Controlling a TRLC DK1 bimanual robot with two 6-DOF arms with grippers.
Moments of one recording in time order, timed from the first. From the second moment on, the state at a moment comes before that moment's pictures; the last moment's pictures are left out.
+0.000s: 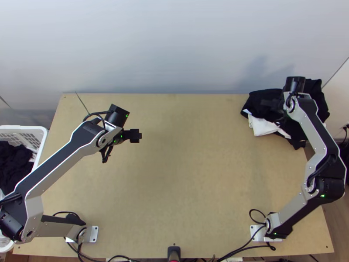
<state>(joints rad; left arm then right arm) -0.48 1.49 1.34 -0.85 -0.25 -0.49 -0.11 1.81 1.54 -0.56 0.24 0.10</state>
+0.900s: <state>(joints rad) -0.48 1.49 1.34 -0.85 -0.25 -0.49 -0.14 1.70 1.86 -0.68 0.26 0.11</state>
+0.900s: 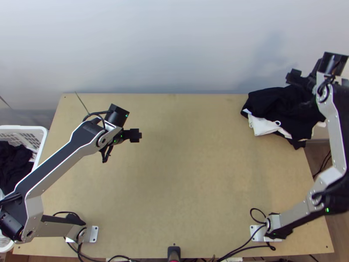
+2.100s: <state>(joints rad) -0.46 1.51 1.36 -0.85 -0.25 -0.48 -0.29 1.87 1.22 -0.14 0.33 -0.03</state>
